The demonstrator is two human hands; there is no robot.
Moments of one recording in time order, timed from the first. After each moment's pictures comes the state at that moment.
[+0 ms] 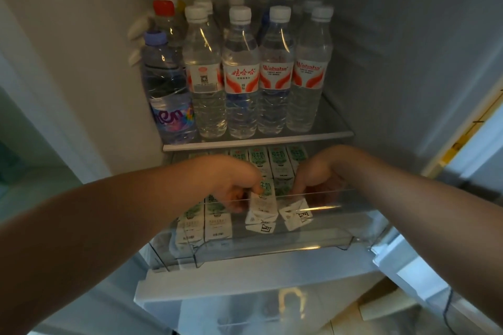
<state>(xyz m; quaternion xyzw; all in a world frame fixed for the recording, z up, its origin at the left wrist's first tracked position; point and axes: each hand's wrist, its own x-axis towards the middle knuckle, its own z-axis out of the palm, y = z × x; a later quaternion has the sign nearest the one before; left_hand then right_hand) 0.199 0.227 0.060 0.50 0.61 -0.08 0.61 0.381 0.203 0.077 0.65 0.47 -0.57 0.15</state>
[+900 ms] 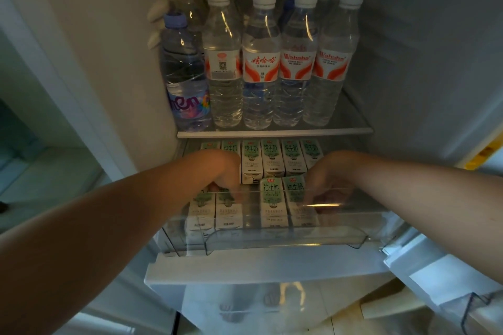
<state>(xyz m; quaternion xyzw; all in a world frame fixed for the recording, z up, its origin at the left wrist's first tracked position) 0.159 0.227 0.072 0.74 0.58 -0.23 0.24 0.362 0.201 0.057 0.70 0.49 -0.47 0.21</state>
